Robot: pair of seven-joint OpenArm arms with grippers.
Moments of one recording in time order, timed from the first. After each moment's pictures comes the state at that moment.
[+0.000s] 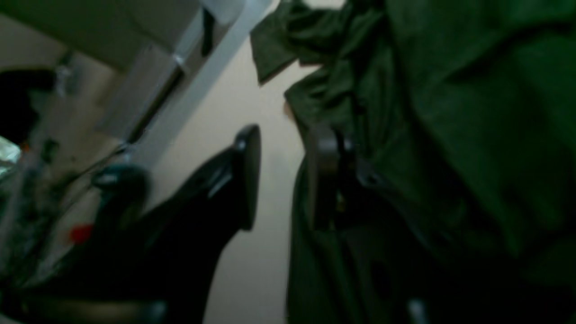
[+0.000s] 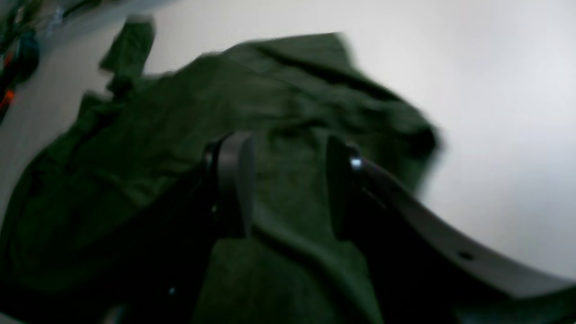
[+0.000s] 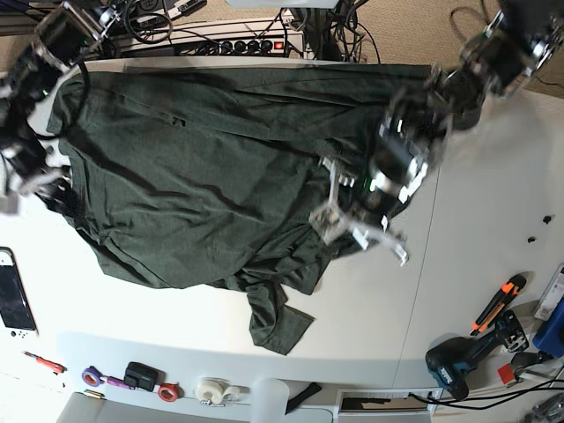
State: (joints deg) left arm -15.7 -24.9 41.8 102.6 0.6 -3.0 34.3; right arm 3.7 21.8 44.2 85.1 47.3 39.8 -63.4
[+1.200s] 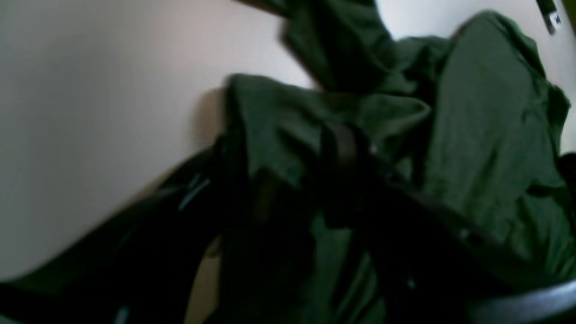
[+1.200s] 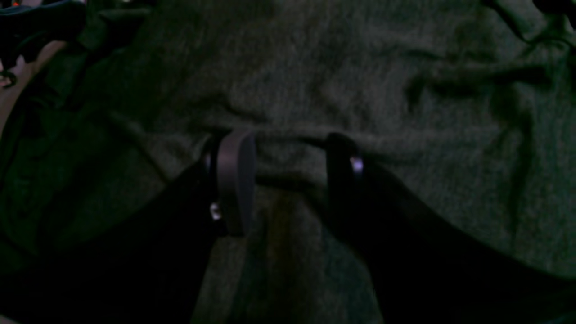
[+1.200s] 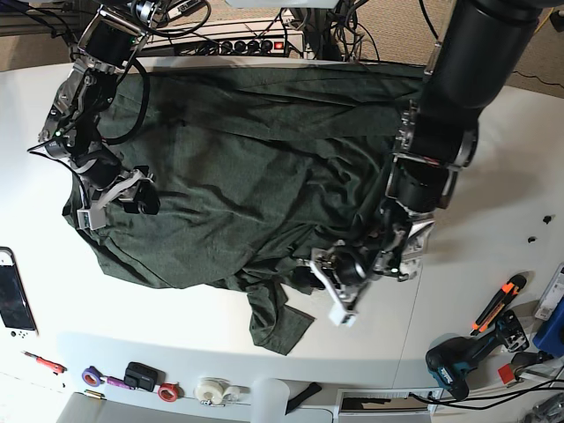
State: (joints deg) left arm -43.3 1.2 11.9 21.9 -28.1 -31.4 25.0; right arm 3.4 12.1 31.9 85.0 34.3 38.7 -56.6
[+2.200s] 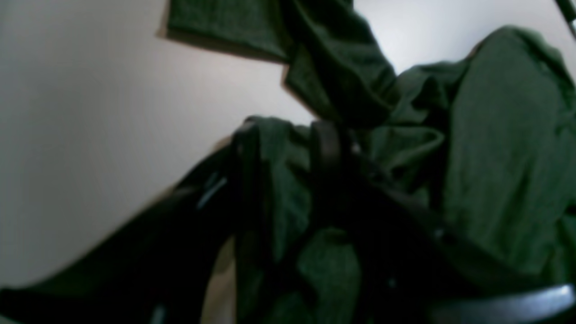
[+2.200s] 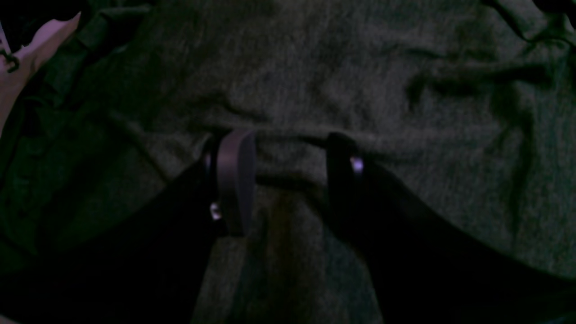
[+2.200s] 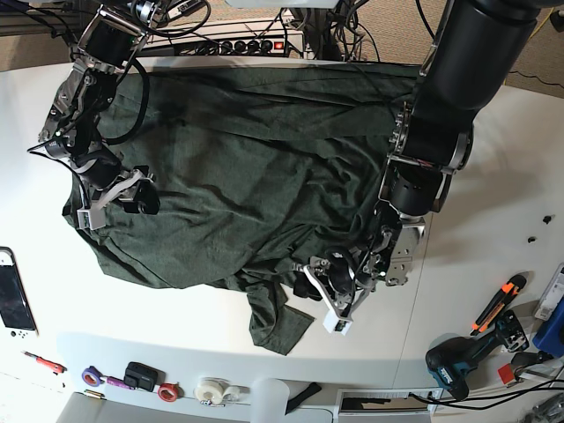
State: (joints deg) left arm -44.0 2.3 11.9 21.9 -19.6 -28.4 18.1; right arm 3.4 12.1 31.9 85.0 34.3 38.8 -56.7
